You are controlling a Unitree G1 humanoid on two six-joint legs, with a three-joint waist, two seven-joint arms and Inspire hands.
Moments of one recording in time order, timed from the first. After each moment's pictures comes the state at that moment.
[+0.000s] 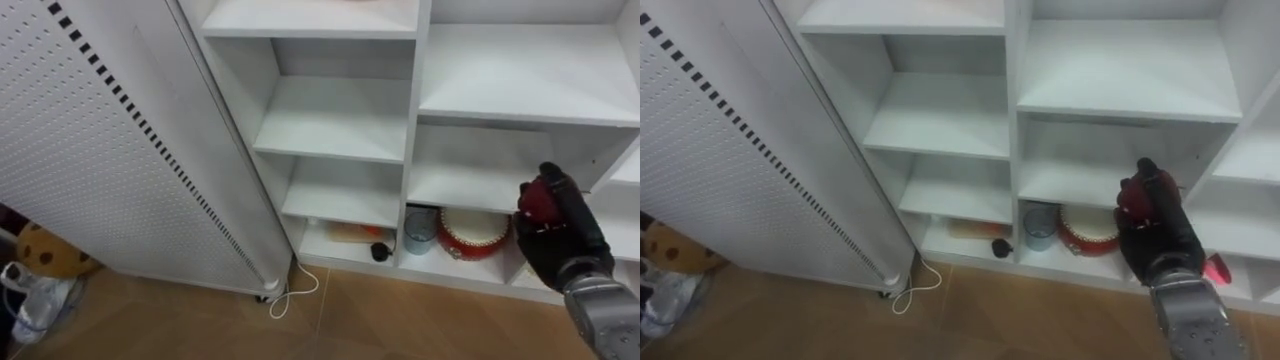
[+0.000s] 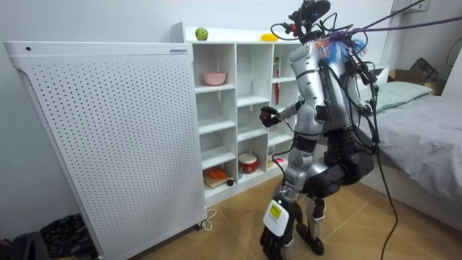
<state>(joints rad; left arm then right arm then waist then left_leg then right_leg) 0.09 0.27 -0.27 0.94 -0.08 0.07 0.19 -0.81 -0.46 -0.07 0.99 1.52 -0.05 -0.05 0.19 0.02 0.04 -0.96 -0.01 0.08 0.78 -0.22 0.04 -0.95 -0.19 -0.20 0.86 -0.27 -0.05</state>
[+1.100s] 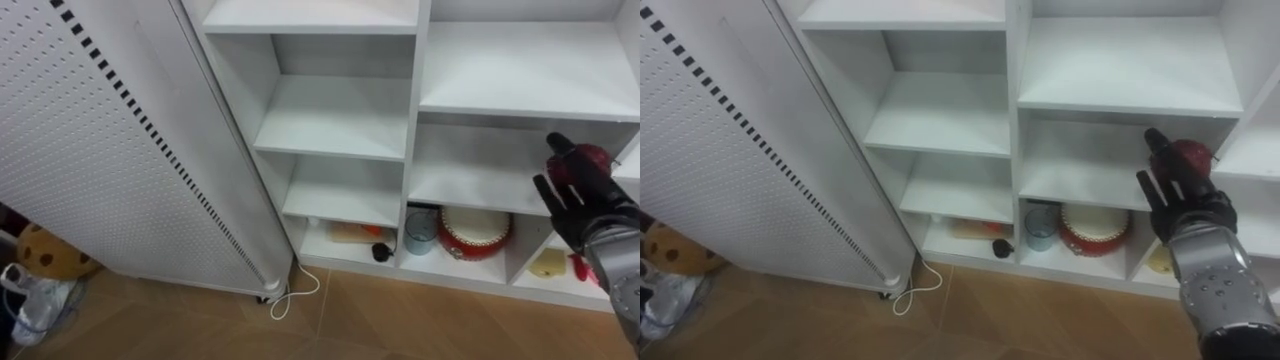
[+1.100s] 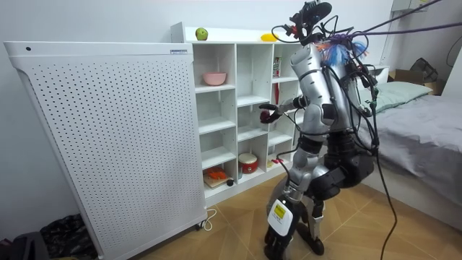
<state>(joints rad) 0.20 0.31 -0.32 0.76 -0.09 0.10 0.19 -0.89 -0.52 -0.06 0.92 1.36 -0.04 -0.36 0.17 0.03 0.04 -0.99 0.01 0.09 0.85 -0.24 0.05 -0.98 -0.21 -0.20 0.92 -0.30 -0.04</state>
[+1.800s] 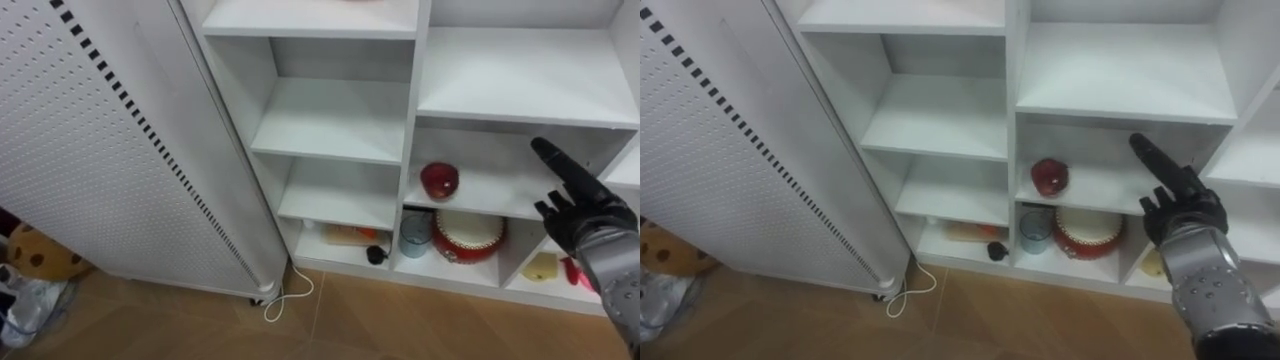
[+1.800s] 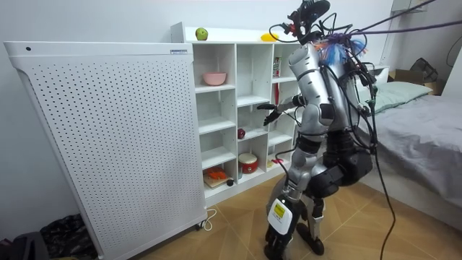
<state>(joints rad) 0.22 0.34 -0.34 0.73 -0.13 0.12 0.19 -0.88 -0.52 0.03 0.93 1.30 -0.02 -0.36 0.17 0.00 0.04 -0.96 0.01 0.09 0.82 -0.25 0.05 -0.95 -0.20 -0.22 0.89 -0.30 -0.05</state>
